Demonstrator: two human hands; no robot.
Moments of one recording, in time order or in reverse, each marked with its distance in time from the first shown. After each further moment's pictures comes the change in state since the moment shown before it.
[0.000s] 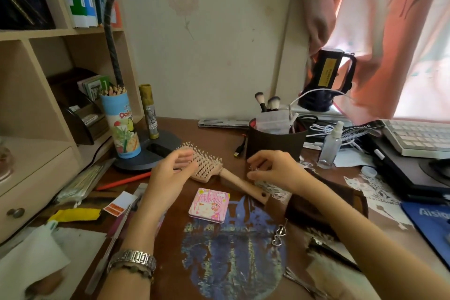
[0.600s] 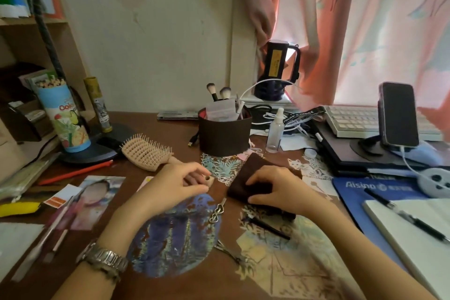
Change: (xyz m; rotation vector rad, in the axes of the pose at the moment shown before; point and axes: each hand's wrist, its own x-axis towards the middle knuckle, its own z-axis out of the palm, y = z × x) left_hand -0.050 0.065 0.076 0.307 -0.507 0.205; right_hand -0.110 0.073 -0.047 -0.267 -0.058 -0.040
